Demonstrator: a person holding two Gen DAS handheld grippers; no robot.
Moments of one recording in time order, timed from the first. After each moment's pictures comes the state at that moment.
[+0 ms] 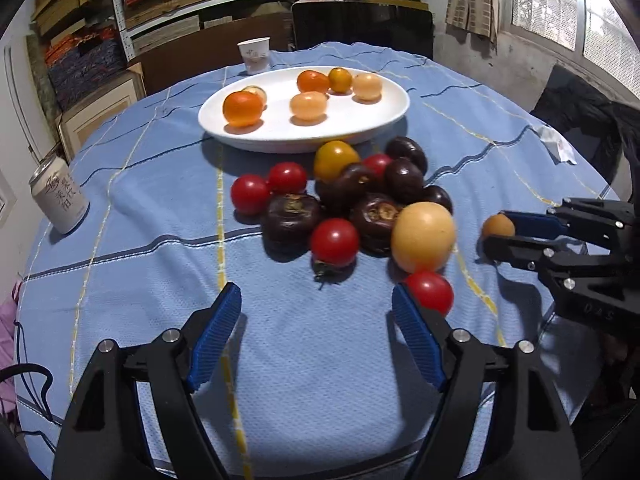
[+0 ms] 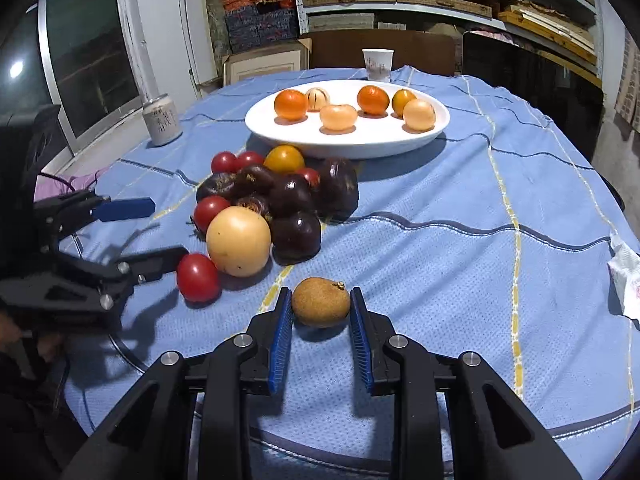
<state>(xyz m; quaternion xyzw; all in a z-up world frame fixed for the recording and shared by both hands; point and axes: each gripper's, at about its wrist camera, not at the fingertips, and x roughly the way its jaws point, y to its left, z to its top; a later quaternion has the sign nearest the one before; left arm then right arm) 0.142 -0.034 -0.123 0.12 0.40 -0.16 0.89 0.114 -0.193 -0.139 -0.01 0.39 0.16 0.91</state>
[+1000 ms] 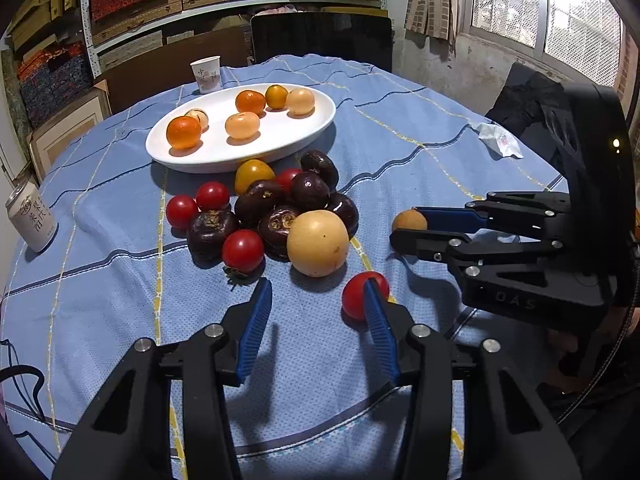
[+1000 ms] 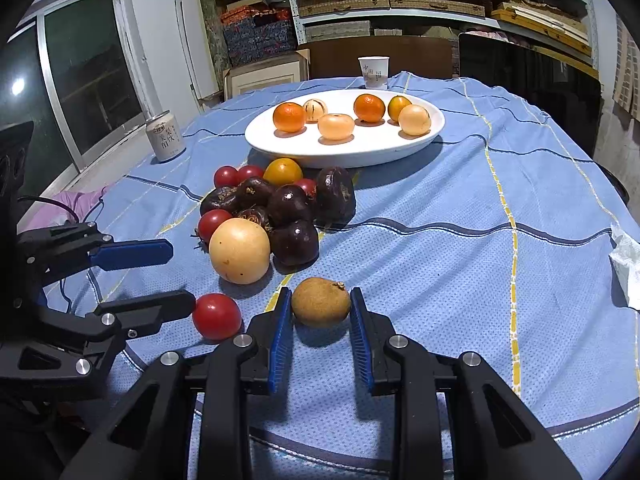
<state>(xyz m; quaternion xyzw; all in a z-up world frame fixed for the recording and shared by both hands) 0.110 -0.067 -0.109 0.12 0.39 -0.23 0.88 0.112 -0.202 -0.140 0.02 0.38 0.17 0.91</state>
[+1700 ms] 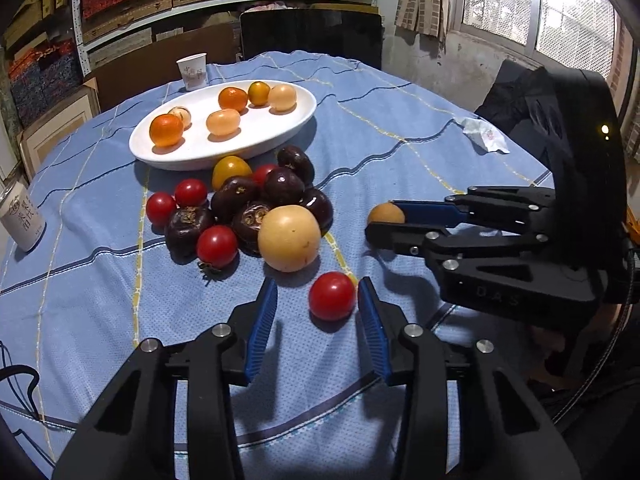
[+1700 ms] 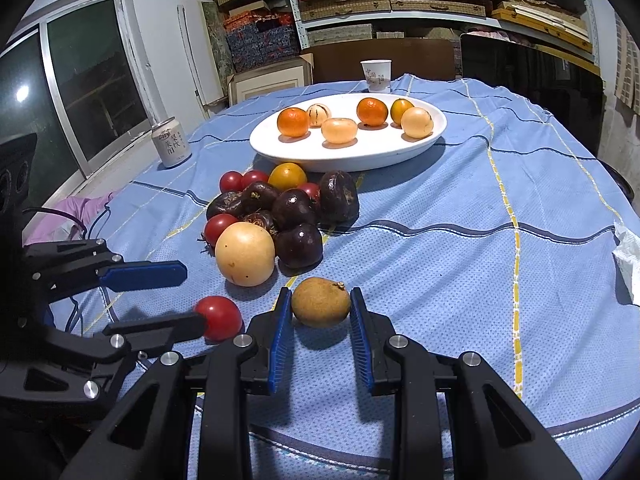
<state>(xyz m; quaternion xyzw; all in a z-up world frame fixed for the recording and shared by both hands) 0.104 -0.078 -0.112 0.12 0.40 -0.25 0.87 0.109 -0.206 -0.138 0.03 0.37 0.18 0.91</state>
